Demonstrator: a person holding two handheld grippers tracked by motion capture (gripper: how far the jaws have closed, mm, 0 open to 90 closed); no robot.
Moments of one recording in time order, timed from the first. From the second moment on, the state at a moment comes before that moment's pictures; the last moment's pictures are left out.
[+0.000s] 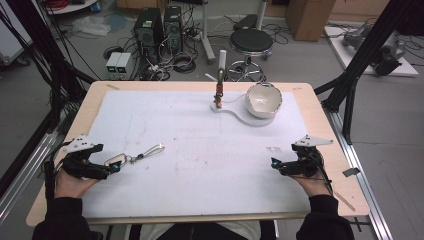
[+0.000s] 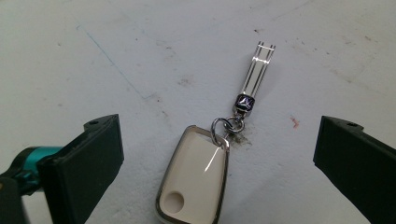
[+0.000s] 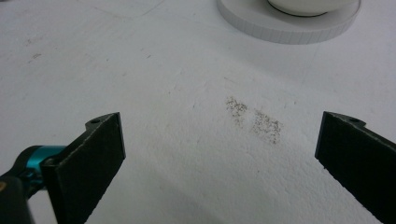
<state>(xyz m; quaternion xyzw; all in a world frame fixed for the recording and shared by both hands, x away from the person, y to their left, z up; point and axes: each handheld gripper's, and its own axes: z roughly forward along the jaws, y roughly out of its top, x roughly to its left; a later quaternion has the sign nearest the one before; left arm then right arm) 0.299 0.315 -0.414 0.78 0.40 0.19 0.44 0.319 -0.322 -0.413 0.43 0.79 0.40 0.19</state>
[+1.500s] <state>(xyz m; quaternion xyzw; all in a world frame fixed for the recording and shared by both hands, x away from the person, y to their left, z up) 0.362 0.241 -0.404 0.89 0.32 0.11 0.31 0.307 -0.318 -0.422 0.40 0.81 0.39 0.18</state>
